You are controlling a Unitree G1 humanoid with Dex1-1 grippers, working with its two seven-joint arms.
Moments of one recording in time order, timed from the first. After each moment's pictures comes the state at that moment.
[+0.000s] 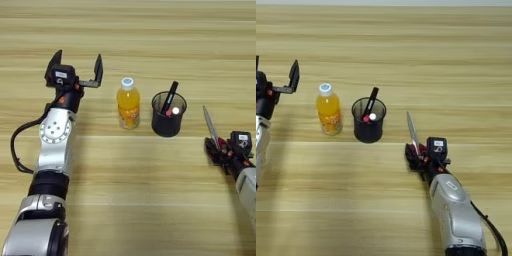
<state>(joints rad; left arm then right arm) -0.40 0.12 0.13 0.47 -0.09 -0.46 -0.18 0.06 -0.11 -0.10 0.04 0.20 0.34 0.17</state>
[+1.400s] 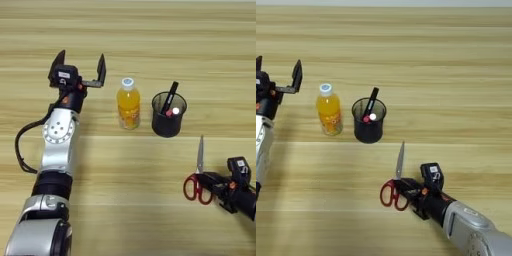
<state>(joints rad) -0.41 0.10 0.13 0.47 -0.09 -0.46 -0.17 0.30 -0.34 -0.01 -0.34 0.52 0.78 0.44</state>
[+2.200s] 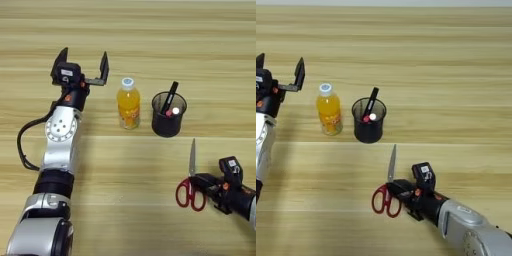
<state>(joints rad) -0.41 0.10 0.11 0.46 -0.09 -0.46 -0.16 0.27 -0.36 0.04 -0.34 0.46 0.70 0.40</state>
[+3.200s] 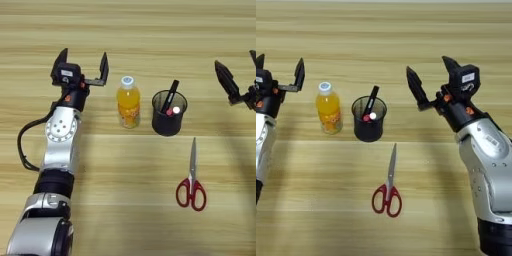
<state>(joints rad) -0.41 0.10 0.12 0.47 -0.09 -0.47 -0.16 -0.15 -0.33 -0.15 -0.42 0.35 0.27 0.31</state>
